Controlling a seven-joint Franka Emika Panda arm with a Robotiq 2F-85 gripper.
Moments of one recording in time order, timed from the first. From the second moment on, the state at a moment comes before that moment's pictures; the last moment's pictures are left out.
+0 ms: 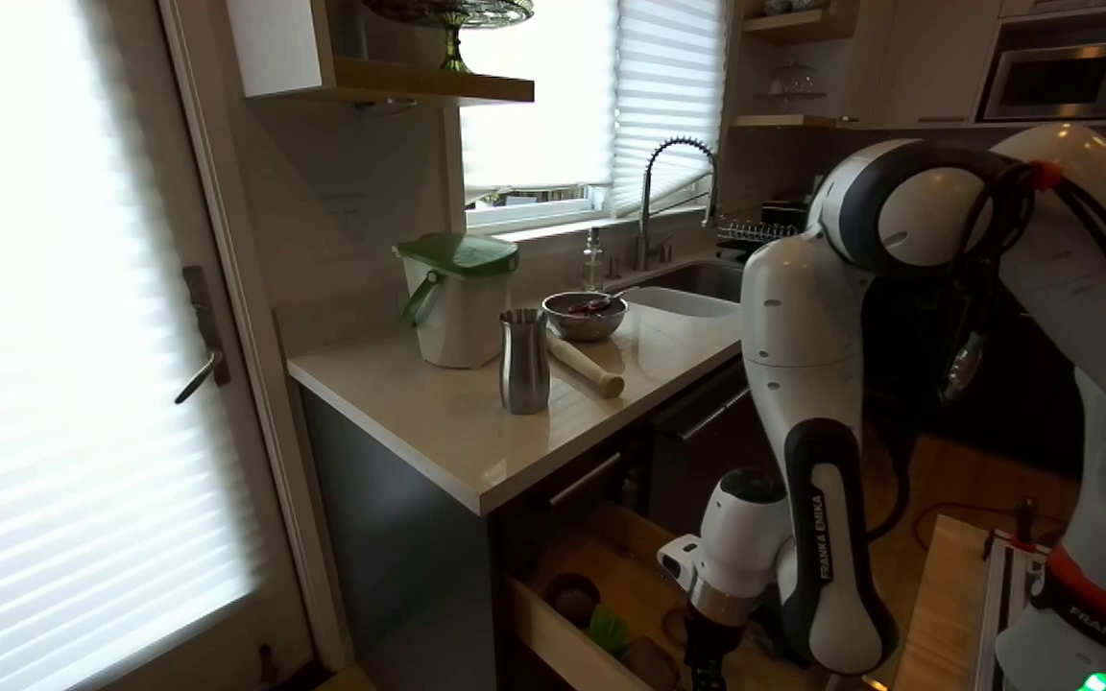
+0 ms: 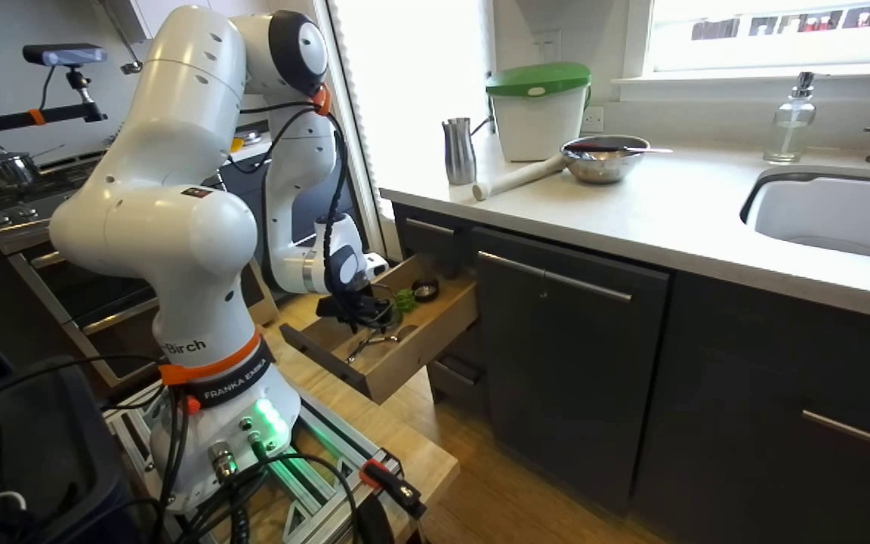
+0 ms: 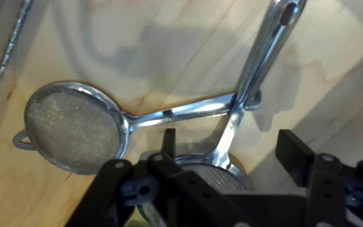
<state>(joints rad) 0.42 0.76 0.03 -2.59 -0.05 3.47 -0.11</state>
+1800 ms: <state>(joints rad) 0.08 0.29 0.29 -2.74 -0.12 3.09 -0.22</state>
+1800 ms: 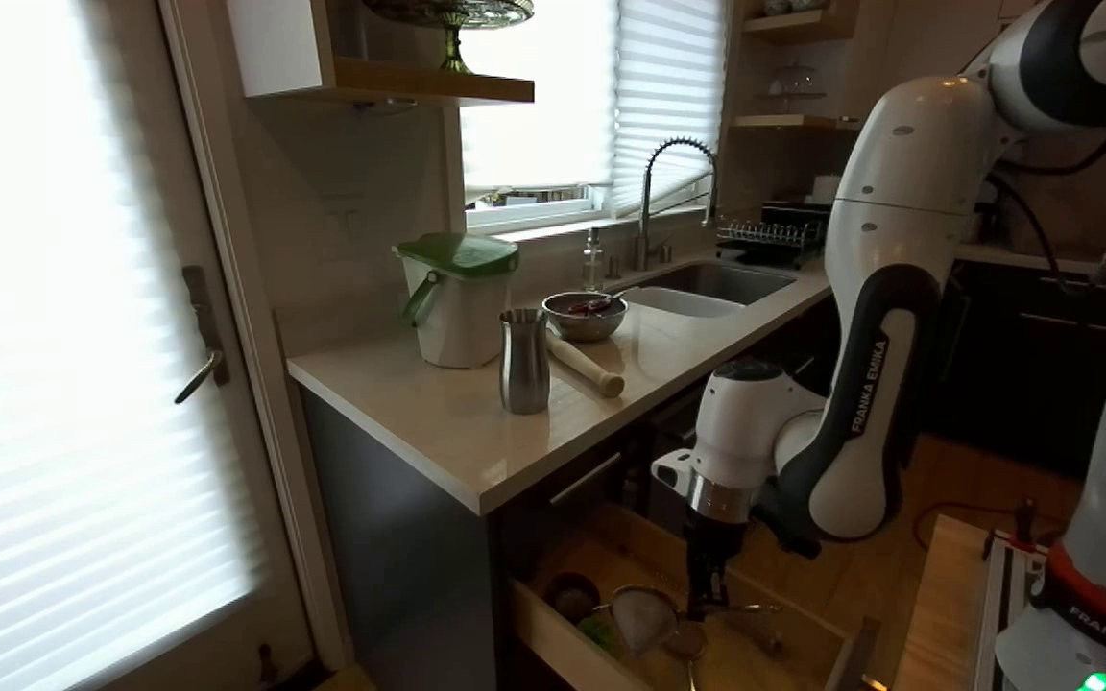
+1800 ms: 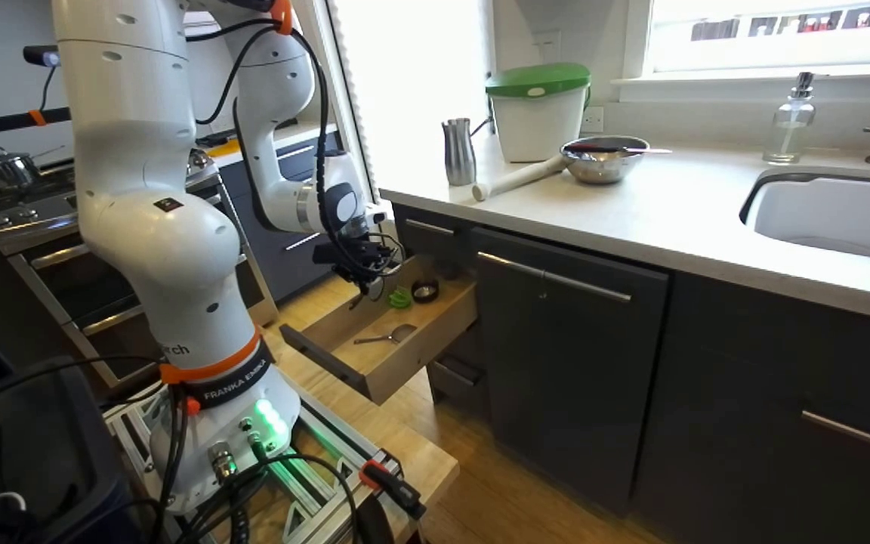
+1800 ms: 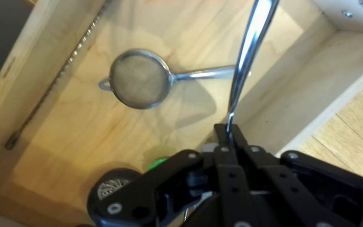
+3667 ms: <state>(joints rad) -0.01 0.03 0.39 -2.72 -0.01 3.75 -0.38</state>
